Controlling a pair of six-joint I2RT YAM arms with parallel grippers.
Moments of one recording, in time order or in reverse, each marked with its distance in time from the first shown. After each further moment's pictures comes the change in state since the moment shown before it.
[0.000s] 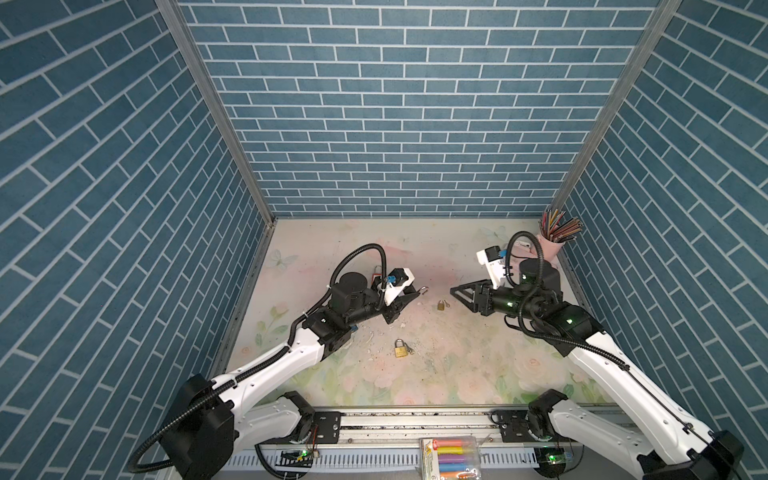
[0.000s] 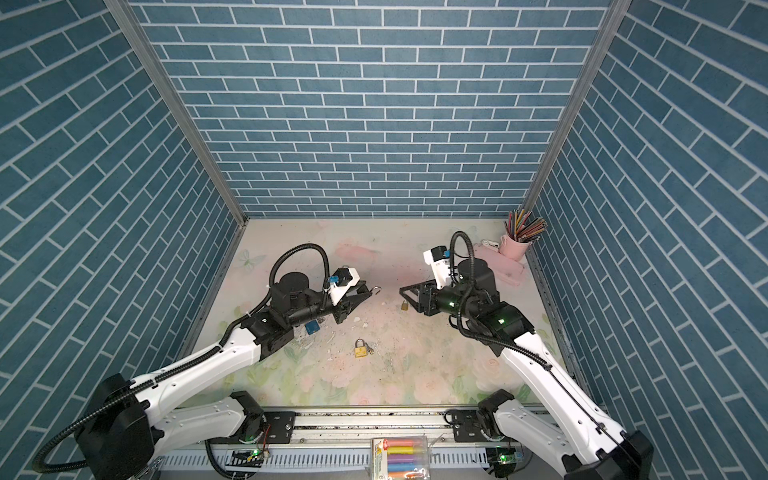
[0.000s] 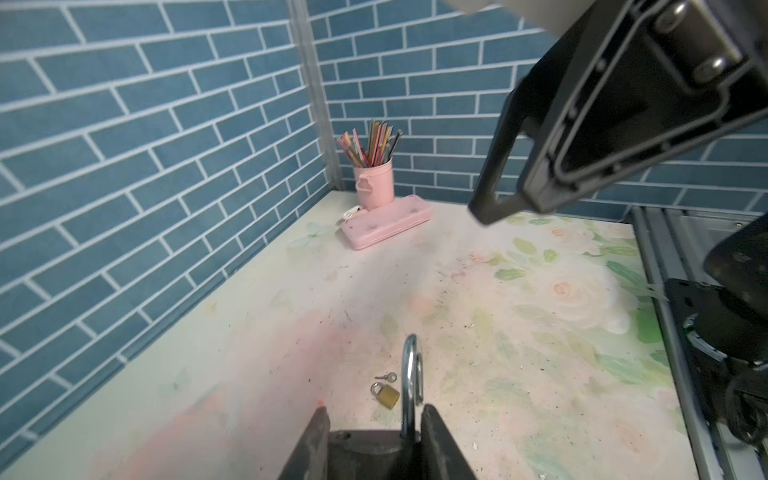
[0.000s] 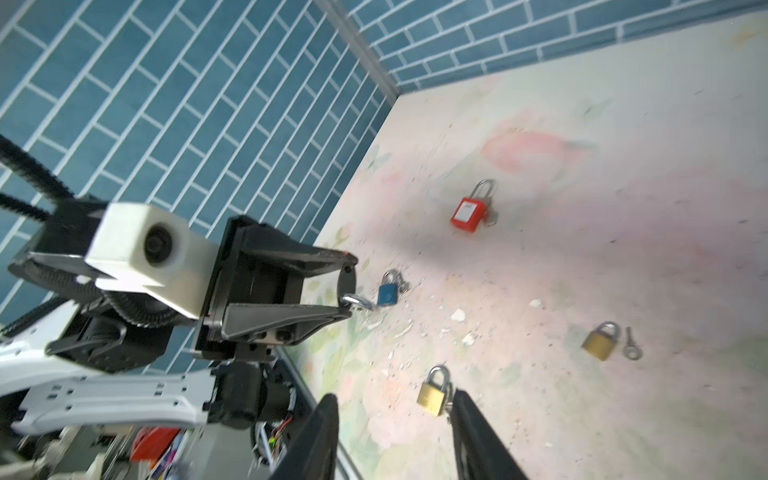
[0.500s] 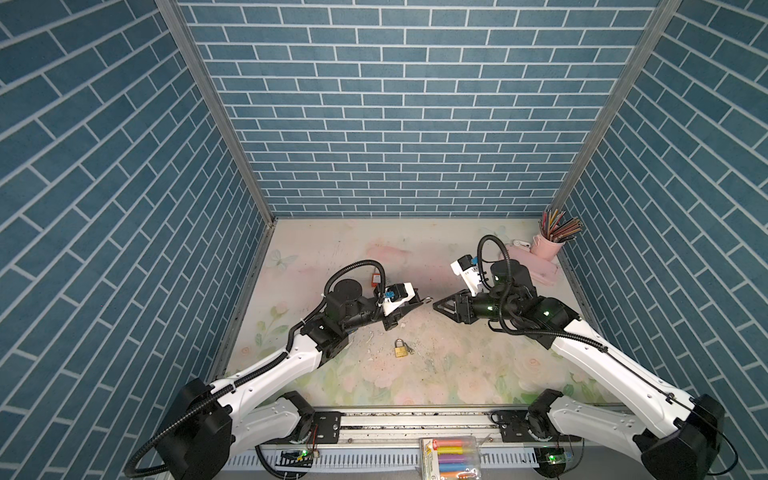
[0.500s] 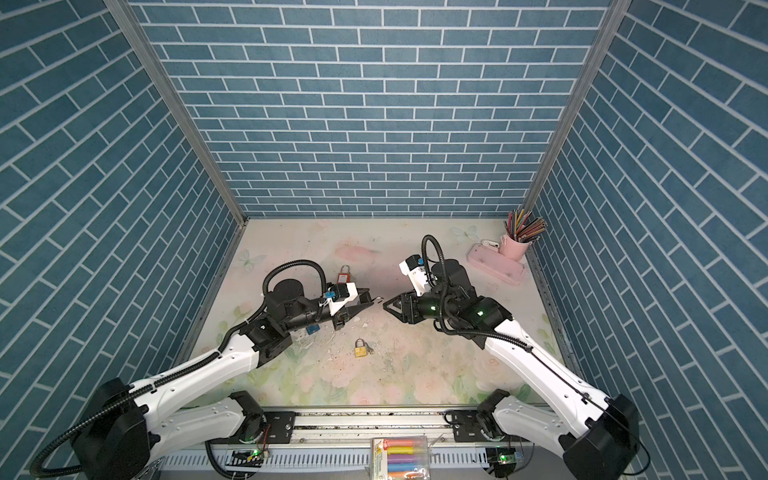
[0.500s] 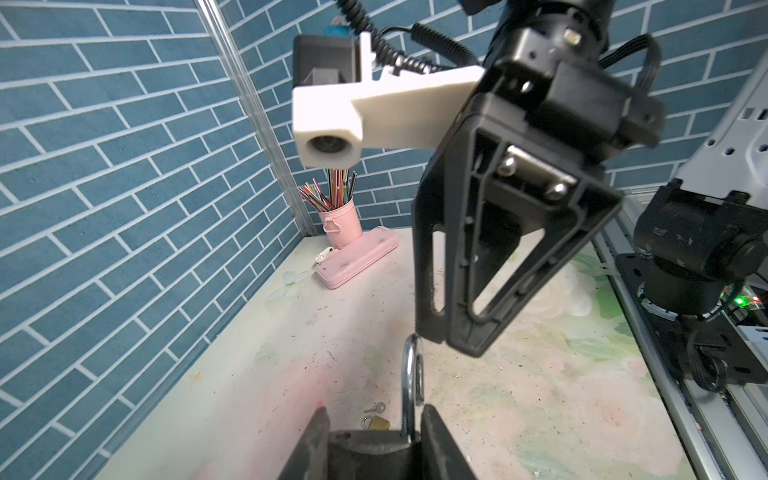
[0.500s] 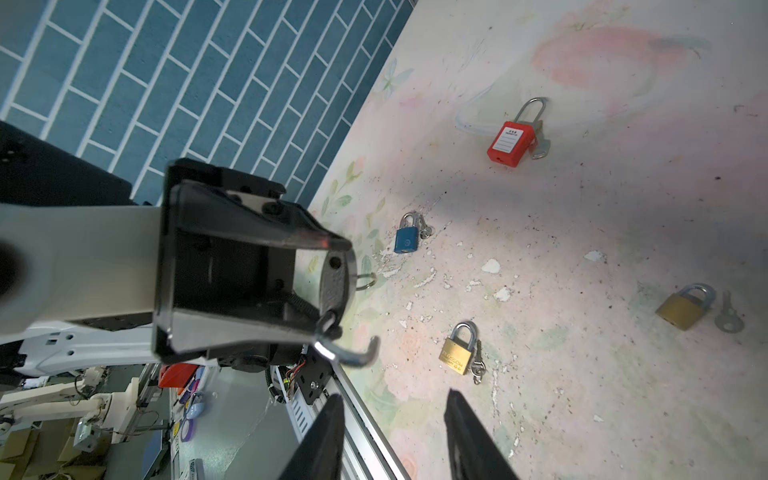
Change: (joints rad) left arm -0.012 -0.029 -0.076 0.113 0.109 0.100; right arm 0.091 0.124 0.036 -0.037 0.010 -0.008
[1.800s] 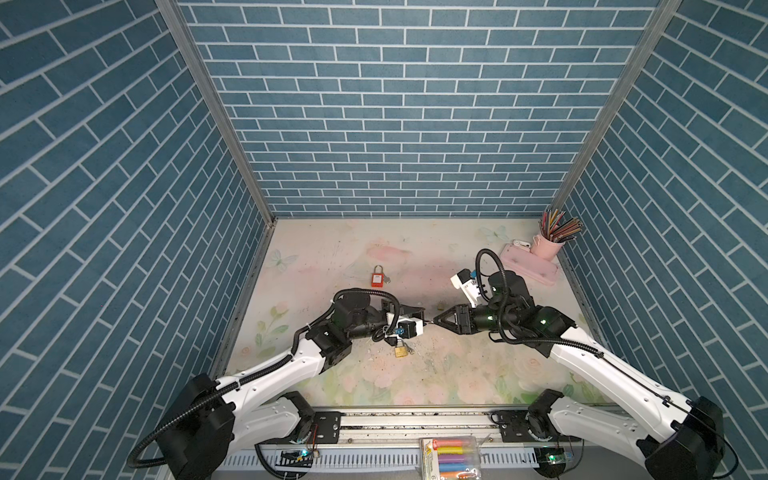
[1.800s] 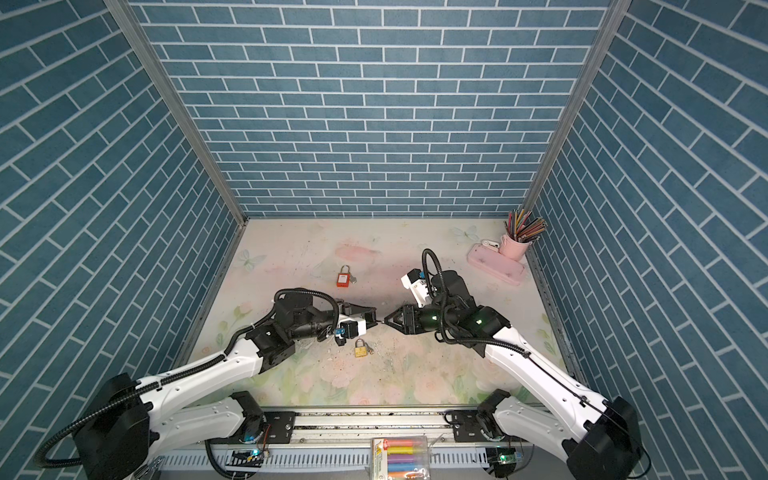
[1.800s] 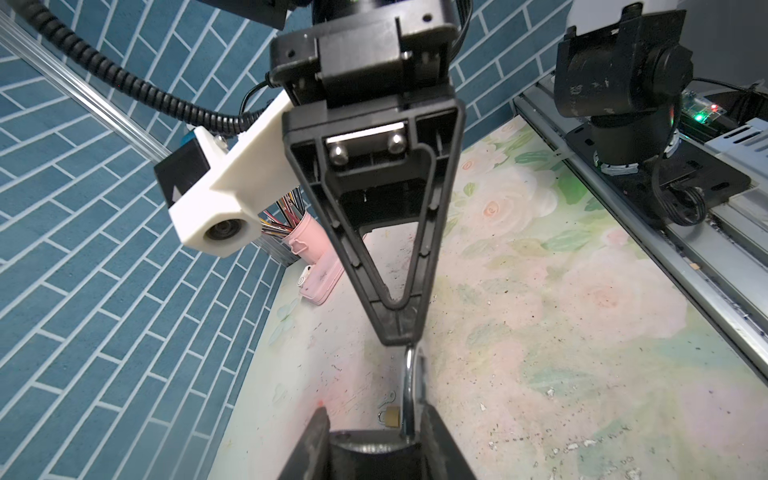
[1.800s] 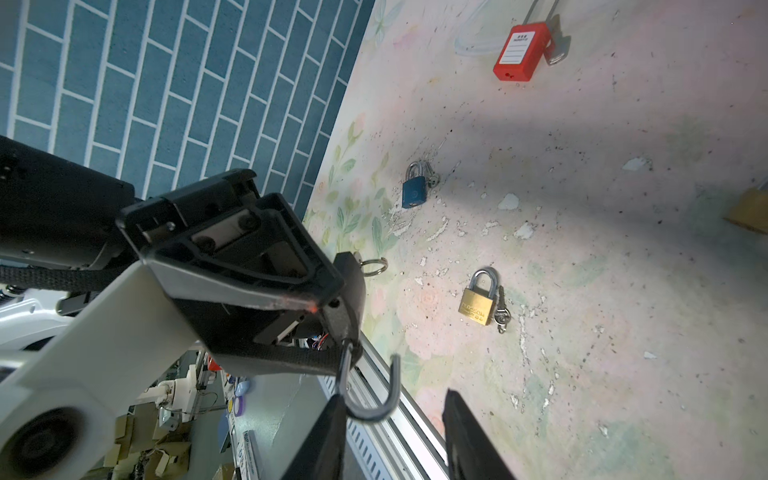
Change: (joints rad) left arm -0.063 0.008 -0.055 -0.039 0.040 0.455; right arm 0.013 -0.055 -0.132 0.036 -0.086 0.143
